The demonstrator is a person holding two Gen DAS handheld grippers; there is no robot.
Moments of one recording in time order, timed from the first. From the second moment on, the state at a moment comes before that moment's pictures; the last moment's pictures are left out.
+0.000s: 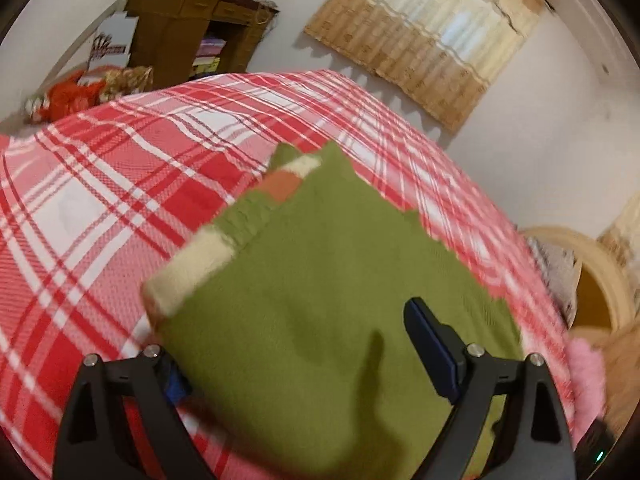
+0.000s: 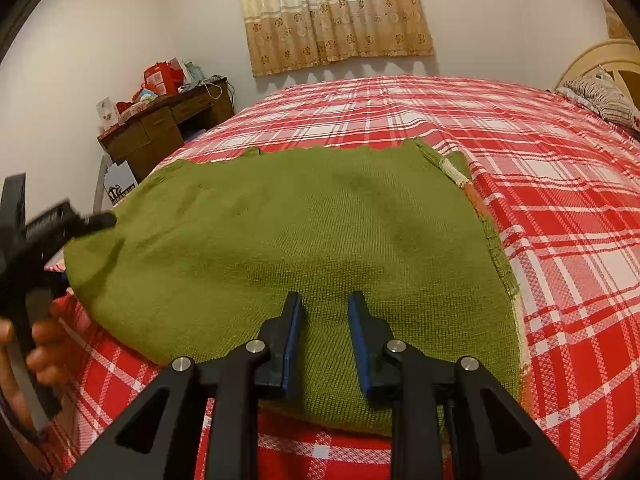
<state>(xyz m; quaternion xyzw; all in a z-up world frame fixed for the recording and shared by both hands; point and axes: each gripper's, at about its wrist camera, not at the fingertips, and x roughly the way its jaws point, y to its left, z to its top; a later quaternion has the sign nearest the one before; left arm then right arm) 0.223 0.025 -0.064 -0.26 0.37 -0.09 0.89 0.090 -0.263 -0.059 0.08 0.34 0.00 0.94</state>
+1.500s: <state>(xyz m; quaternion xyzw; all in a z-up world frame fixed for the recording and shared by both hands) 0.180 -0.103 -0.039 0.03 0.31 -0.21 0.93 0.094 -0.279 -0.075 0.29 0.30 0.07 0.91</state>
